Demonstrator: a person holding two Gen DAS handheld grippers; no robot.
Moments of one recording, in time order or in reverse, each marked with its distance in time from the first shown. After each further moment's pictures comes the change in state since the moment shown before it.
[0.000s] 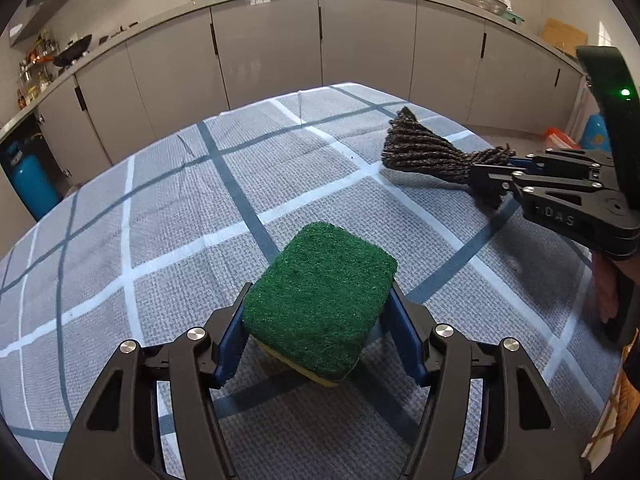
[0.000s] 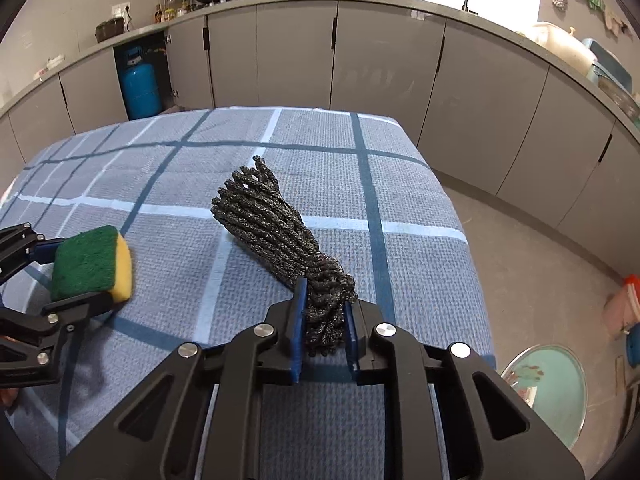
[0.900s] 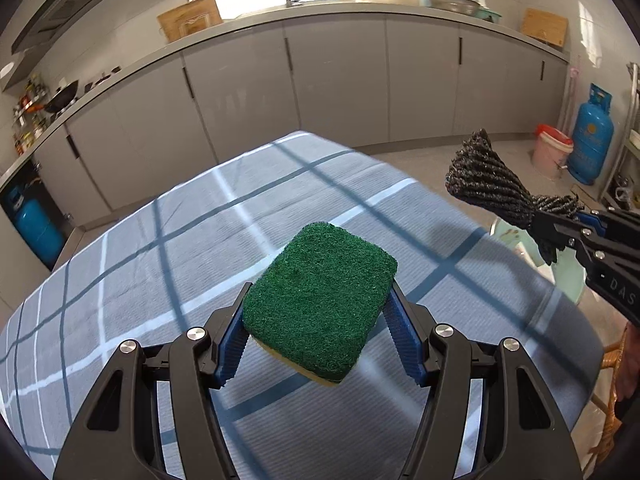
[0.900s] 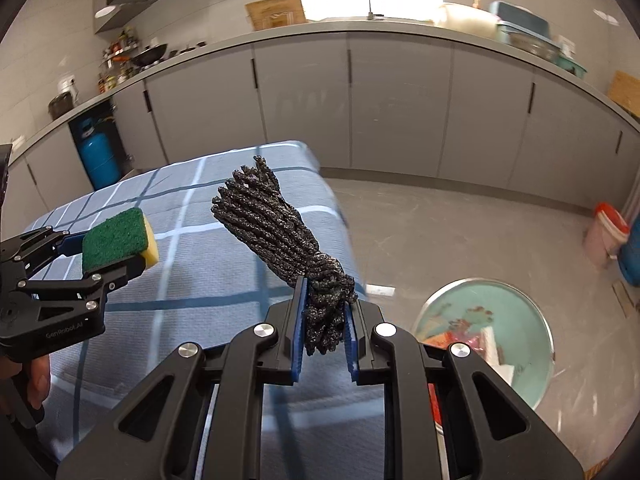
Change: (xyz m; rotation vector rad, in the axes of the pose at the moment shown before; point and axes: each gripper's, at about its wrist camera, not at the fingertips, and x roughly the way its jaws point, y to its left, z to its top) left arm -0.017 -0.097 0.058 0.096 -0.071 0.023; right arm -0.099 -0.086 -0.053 0.253 -0.102 -0.113
